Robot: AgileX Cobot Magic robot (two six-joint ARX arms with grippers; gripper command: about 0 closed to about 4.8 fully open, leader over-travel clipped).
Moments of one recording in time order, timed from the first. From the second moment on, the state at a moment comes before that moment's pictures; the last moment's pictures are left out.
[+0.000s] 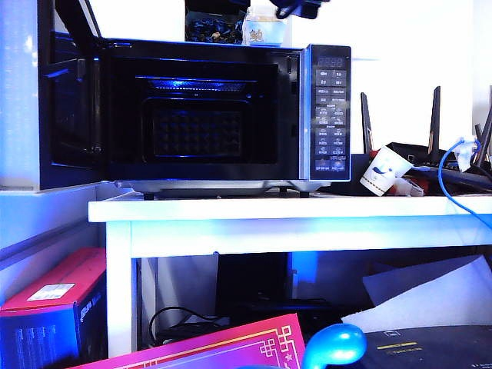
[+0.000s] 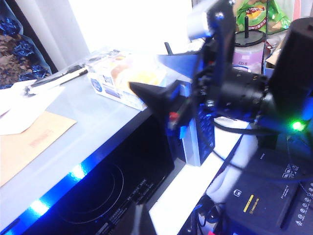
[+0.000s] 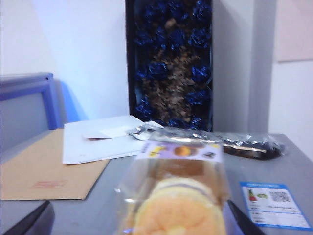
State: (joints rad) left arm -0.29 1.46 1.91 -0.68 0.42 0.34; right arm 0.49 2.01 1.92 0.35 0.17 0.02
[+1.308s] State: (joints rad) left arm -0.29 1.46 1.91 -0.75 0.42 0.34; right arm 0.50 2.09 1.99 0.39 0.25 -0.12
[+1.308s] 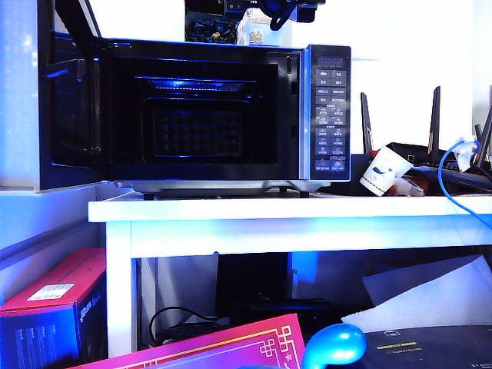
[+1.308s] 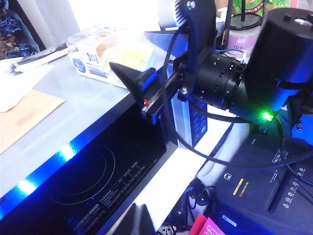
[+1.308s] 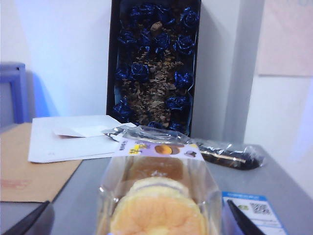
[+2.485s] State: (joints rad) left arm -0.29 1.46 1.91 -0.75 0.42 0.34; right arm 0.49 2.15 1.99 0.41 0.27 -0.16
